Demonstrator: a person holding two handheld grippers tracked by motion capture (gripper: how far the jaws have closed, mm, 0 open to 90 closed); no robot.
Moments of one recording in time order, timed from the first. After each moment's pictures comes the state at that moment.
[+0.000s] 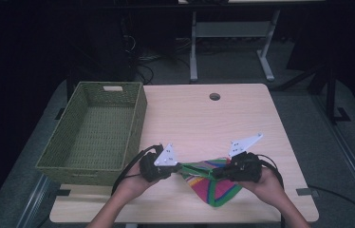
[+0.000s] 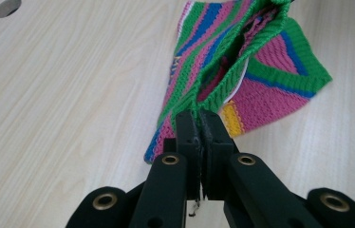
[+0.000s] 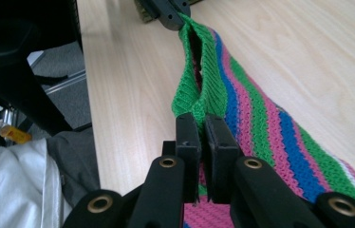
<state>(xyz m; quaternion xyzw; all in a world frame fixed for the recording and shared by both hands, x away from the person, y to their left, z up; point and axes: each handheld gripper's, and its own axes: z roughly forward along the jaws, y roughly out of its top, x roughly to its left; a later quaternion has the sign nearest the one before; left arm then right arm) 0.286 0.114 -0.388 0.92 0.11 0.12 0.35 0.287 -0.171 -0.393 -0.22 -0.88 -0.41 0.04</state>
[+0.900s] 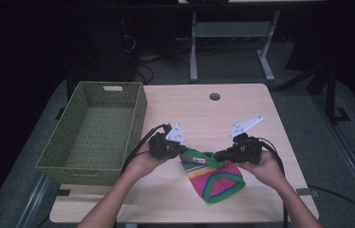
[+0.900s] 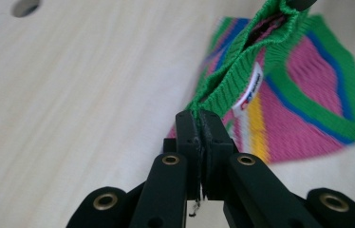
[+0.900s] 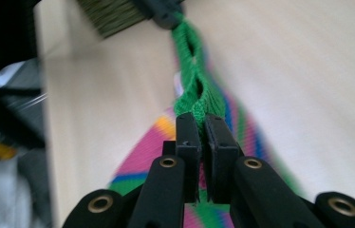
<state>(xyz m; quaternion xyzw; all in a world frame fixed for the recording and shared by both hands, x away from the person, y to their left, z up) 0.348 0.089 -0.375 0.92 0.15 0.12 0.33 0.336 -0.182 -0.386 -0.26 -0.88 -0.40 0.03</state>
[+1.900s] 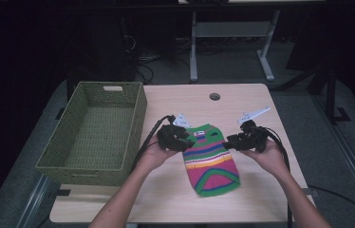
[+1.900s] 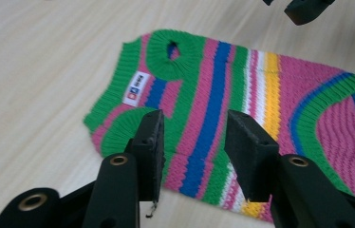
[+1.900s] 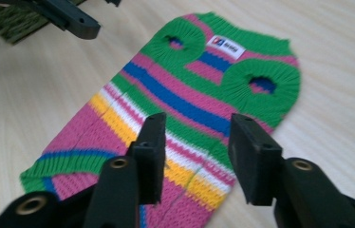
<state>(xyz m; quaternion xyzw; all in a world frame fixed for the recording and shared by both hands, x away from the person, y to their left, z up) 0.374 0.074 -0.397 0.91 0.23 0.09 0.34 0.375 -0.211 -0.404 -0.35 -0.86 -0.37 -0.01</state>
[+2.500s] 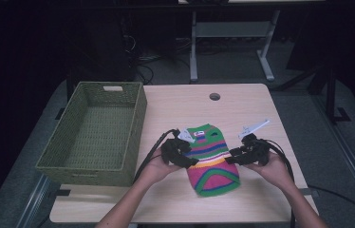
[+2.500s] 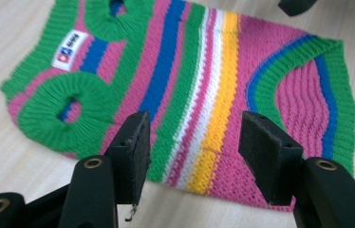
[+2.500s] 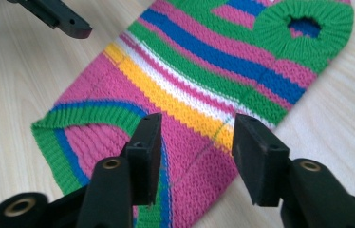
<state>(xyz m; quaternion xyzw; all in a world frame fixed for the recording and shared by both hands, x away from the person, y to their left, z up) 0.348 0.065 -0.422 0.92 0.22 0.04 0.33 0.350 -0.216 -0.427 -0.33 -0.88 -0.34 0.01</state>
